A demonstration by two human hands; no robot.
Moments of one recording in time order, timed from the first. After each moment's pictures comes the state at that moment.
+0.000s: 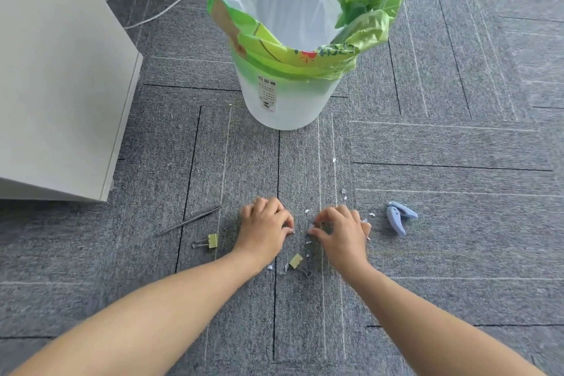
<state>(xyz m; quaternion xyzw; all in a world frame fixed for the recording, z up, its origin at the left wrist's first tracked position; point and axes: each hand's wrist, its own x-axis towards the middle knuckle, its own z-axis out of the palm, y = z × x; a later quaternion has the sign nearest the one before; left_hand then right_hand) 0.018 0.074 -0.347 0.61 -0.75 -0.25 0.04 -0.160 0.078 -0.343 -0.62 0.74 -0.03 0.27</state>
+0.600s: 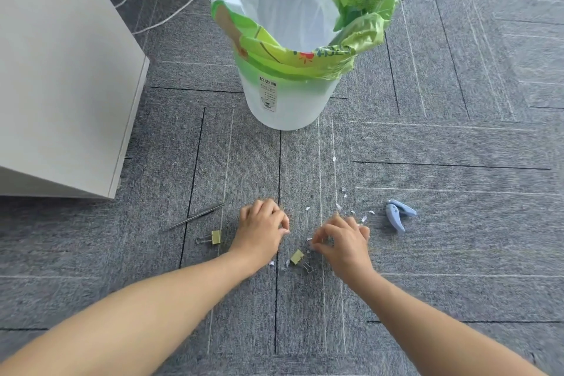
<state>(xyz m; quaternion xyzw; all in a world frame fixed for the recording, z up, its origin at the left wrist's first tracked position) 0.027 0.085 -0.344 0.60 -0.76 -0.26 0.03 -0.169 0.099 -0.335 -0.68 0.68 0.00 0.29</state>
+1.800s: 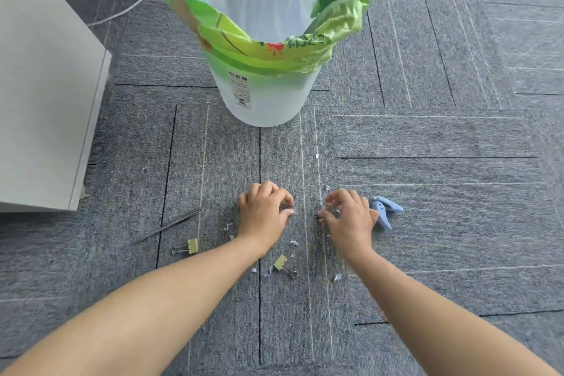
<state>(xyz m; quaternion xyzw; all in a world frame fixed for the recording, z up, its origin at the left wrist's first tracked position) -0.020 0.041 -0.349 0.65 -0.70 -0.28 0.07 -0.198 0.056 -0.349 -0.57 0.79 -0.08 0.23</state>
